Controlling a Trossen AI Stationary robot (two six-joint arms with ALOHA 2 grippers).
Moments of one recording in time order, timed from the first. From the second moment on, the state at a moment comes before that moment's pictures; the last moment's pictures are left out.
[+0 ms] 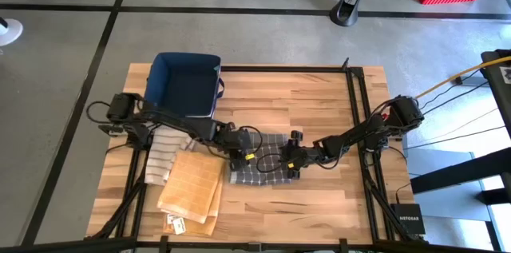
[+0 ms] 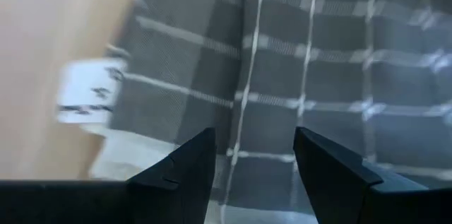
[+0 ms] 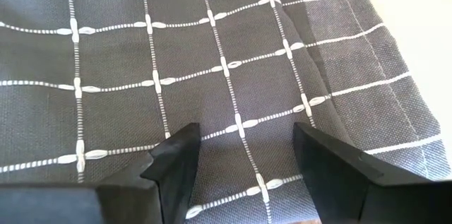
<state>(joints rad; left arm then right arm) -0.11 1.77 1.11 -0.44 -0.14 -0.38 0.31 1.67 0.58 0.20 0.35 0.23</state>
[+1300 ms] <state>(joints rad) -0.07 1.85 1.39 -0.72 -0.26 -0.08 0.31 1.59 0.58 0.10 0.32 0.18</state>
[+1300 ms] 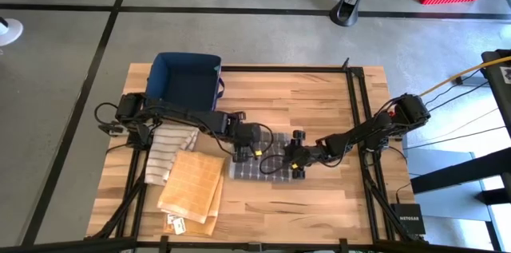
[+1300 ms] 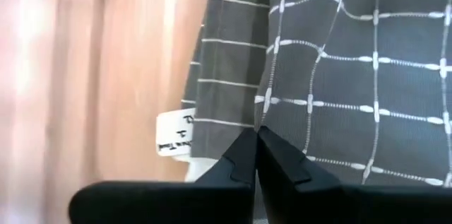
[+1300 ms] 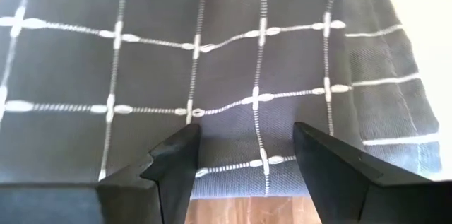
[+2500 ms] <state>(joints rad) 0.00 1.91 1.39 -0.72 -0.37 -0.02 0.31 1.57 0.62 -0.07 0.32 0.20</state>
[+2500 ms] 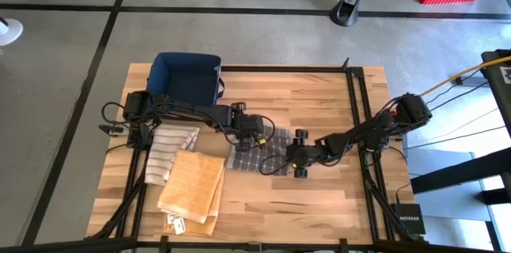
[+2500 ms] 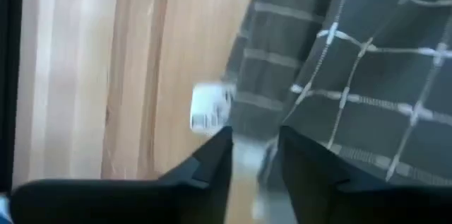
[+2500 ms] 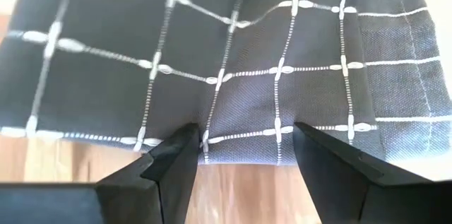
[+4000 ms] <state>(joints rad) -0.13 1.86 1.13 -0.30 -0.31 -0.25 0.29 1.52 0.56 0.30 0.14 0.27</state>
